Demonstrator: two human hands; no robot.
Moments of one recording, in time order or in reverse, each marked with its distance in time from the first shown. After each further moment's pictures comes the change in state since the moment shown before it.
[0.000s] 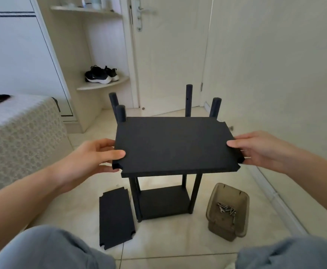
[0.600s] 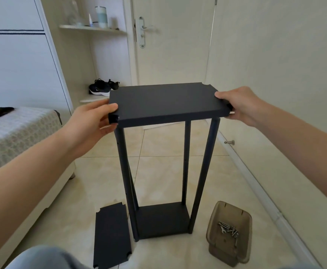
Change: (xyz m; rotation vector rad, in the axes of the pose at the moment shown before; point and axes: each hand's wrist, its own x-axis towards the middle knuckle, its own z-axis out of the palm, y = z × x) left_hand 0.056 0.093 -0.003 -0.243 0.289 0.192; right_hand 0.063 -0.133 0.007 0.030 0.238 -0.325
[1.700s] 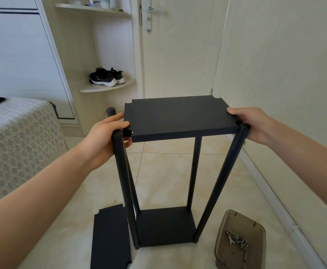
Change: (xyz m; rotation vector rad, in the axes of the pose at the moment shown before) left_hand 0.075 -0.071 -0.001 -0.155 -0.052 -0.188; right_hand 0.082 0.070 0.017 0.180 -0.171 0.219
